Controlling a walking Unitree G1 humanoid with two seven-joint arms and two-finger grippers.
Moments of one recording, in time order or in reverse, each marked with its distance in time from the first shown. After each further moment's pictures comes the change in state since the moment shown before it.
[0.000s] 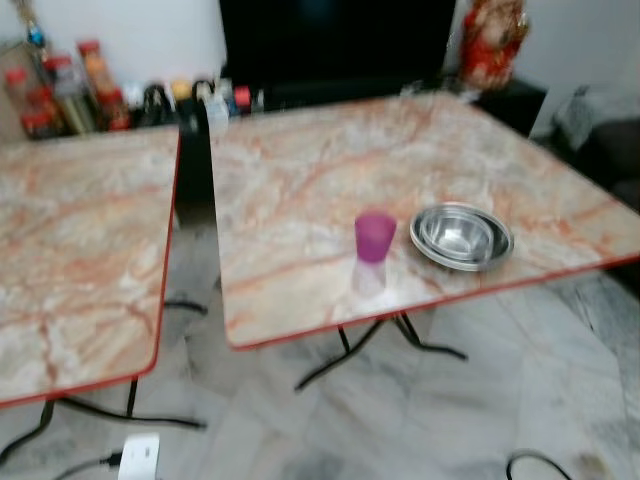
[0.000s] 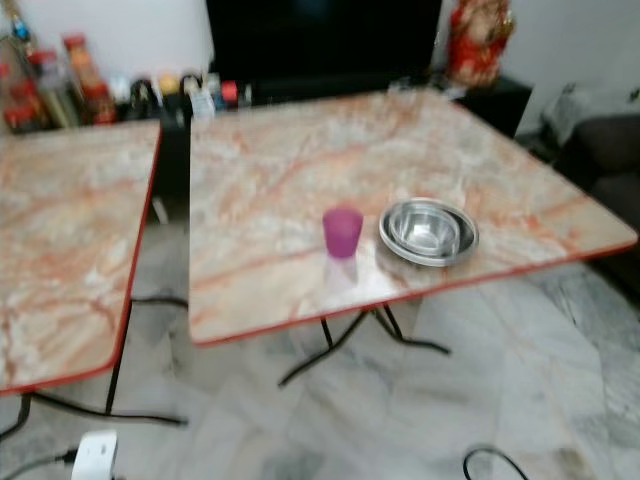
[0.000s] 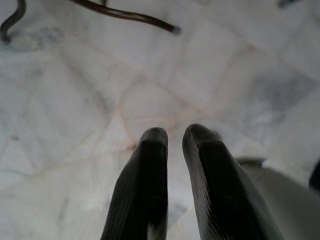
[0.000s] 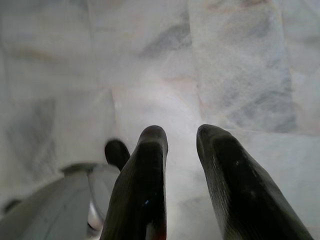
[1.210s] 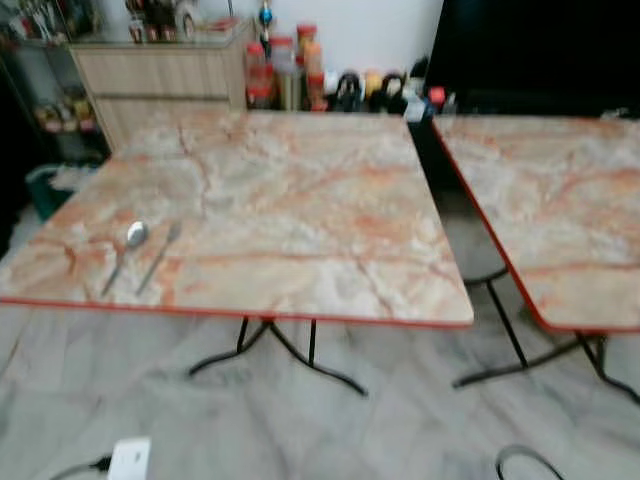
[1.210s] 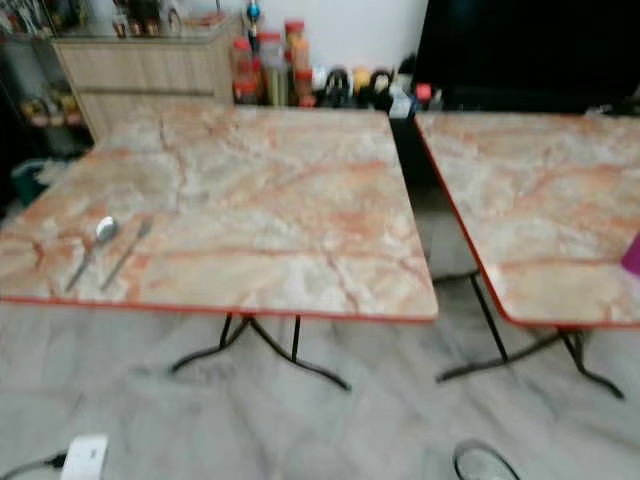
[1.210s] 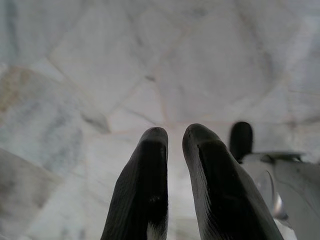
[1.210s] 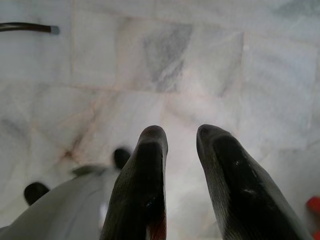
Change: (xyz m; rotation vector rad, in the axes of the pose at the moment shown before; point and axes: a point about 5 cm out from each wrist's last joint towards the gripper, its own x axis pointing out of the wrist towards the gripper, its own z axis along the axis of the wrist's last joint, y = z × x) left arm -0.004 0.018 -0.015 0.007 0.046 0.038; right arm 0.001 0.015 0.003 0.012 -0.008 0.023
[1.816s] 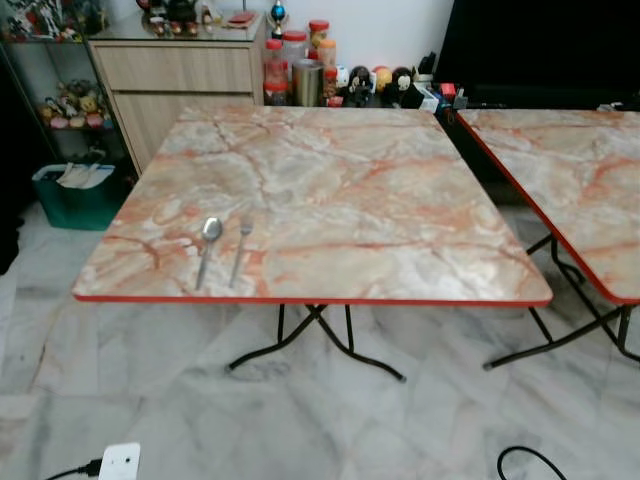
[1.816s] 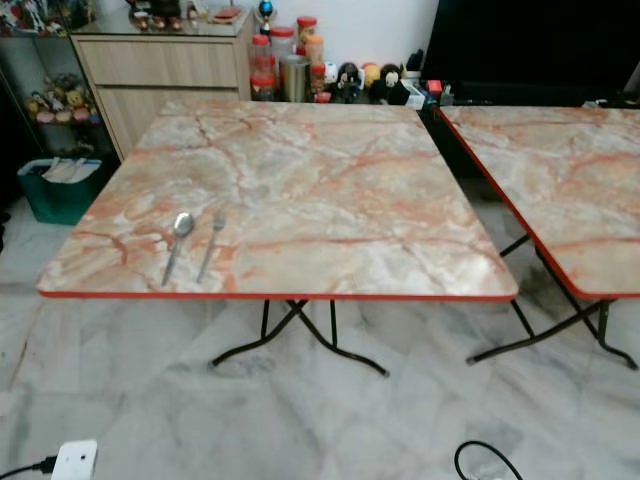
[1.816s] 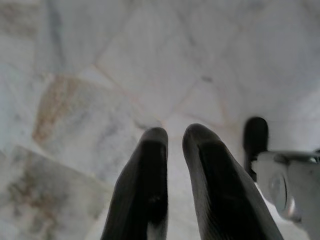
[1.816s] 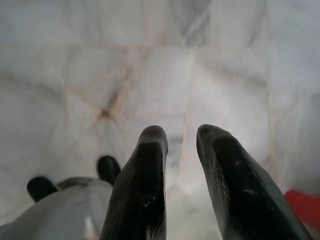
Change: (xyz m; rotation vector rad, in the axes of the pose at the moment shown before) left arm 0.000 -0.002 0.001 -0.005 -0.004 -0.007; right arm 0.000 -0.006 0.003 0.010 -0.008 -0.016
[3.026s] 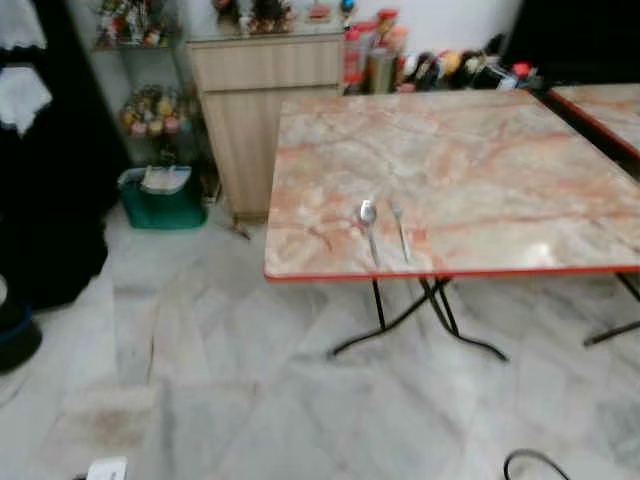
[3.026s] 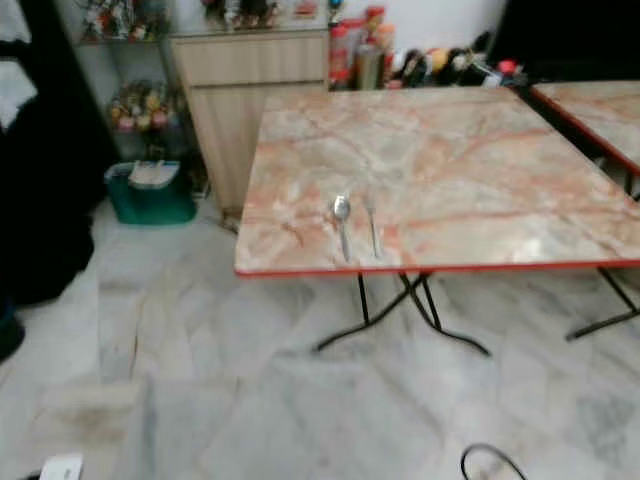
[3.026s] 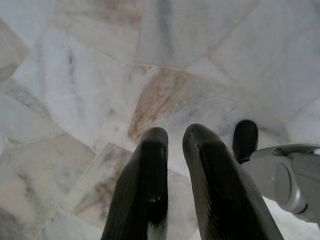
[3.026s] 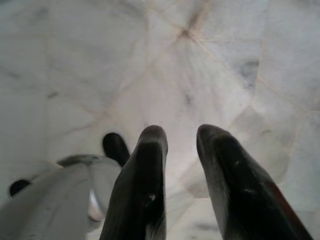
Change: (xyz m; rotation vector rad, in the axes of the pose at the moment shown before) left arm -0.004 0.030 -0.004 0.001 -0.006 0.029; right arm -0.001 0.005 -0.009 -0.006 0.022 0.012
